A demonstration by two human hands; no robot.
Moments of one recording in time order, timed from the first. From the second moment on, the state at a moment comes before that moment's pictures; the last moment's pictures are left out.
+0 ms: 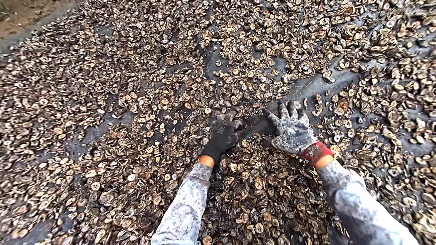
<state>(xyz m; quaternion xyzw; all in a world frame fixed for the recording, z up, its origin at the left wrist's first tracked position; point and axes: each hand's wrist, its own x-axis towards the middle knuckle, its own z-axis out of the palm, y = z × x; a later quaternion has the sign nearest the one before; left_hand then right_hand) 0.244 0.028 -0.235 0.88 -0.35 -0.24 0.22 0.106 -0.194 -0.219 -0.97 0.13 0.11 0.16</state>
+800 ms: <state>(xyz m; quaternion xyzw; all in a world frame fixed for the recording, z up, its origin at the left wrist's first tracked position) 0.055 -0.126 -0.050 0.53 -0.67 -0.31 0.41 -0.124 -0.158 -0.168 -0.75 0.54 0.27 0.28</state>
